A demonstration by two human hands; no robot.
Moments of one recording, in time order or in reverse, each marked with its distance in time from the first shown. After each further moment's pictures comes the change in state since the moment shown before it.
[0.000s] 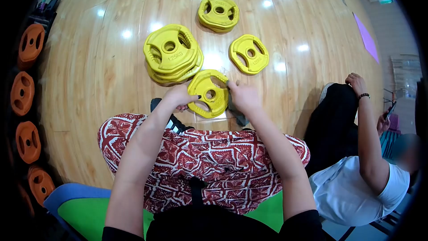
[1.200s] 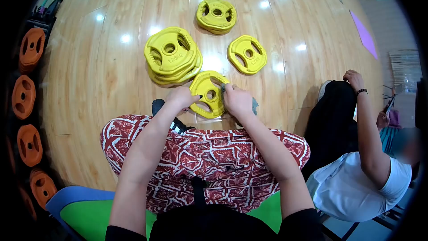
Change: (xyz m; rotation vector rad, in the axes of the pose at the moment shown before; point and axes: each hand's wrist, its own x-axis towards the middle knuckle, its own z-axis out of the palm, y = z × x) left_hand 0.004 0.005 0.007 0.326 0.103 -0.090; right_hand -0.005 -0.014 0.019 0.032 0.196 -0.010
